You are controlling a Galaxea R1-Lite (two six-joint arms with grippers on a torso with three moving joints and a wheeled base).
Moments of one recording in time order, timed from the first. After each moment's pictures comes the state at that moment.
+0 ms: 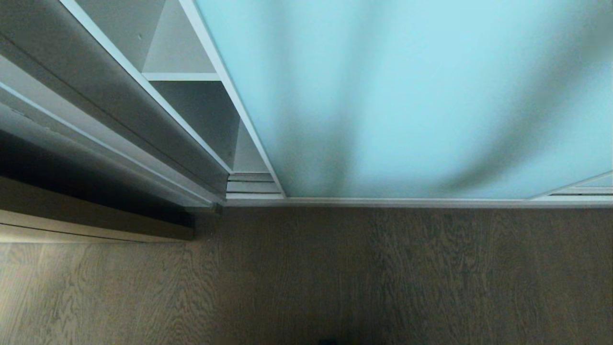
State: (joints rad) left arm 0.00 0.00 0.00 0.00 0.00 -0.02; right arm -0.83 0.95 -1.18 -0.22 0.44 0.25
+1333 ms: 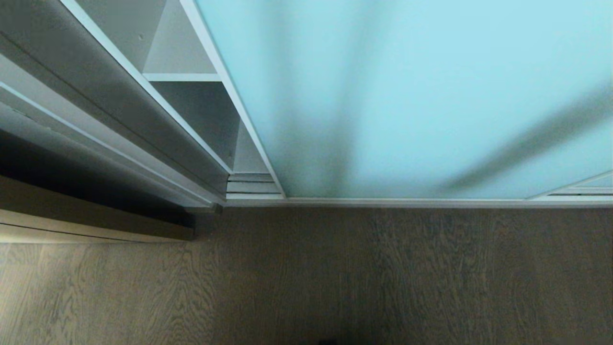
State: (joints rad) left arm 0.00 0.00 0.00 0.00 0.00 -0.02; right arm 0.00 0.07 -0.26 0.19 0.00 -0.04
